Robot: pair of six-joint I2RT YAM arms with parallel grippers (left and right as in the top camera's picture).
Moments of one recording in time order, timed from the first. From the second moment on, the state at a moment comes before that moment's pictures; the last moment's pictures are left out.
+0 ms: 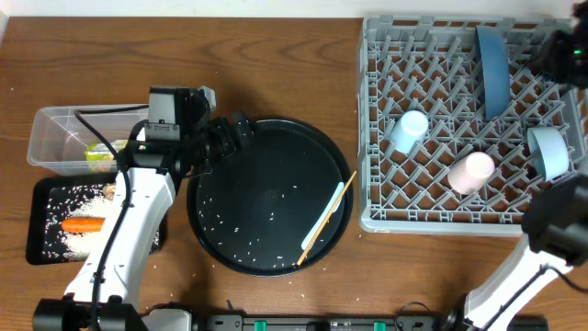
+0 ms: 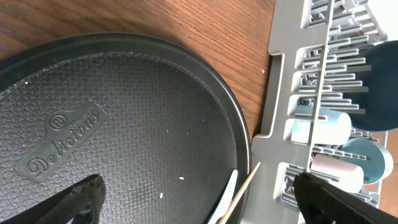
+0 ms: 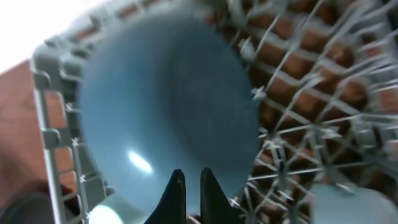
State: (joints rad) left arm -0.07 1.41 1.03 -0.58 0.49 -0.56; right arm -0.39 2.13 2.22 -1.23 -0.37 0.06
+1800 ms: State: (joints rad) left arm -0.07 1.41 1.03 -0.58 0.49 -0.56; right arm 0.76 1.91 1.67 -1.35 -0.04 0.96
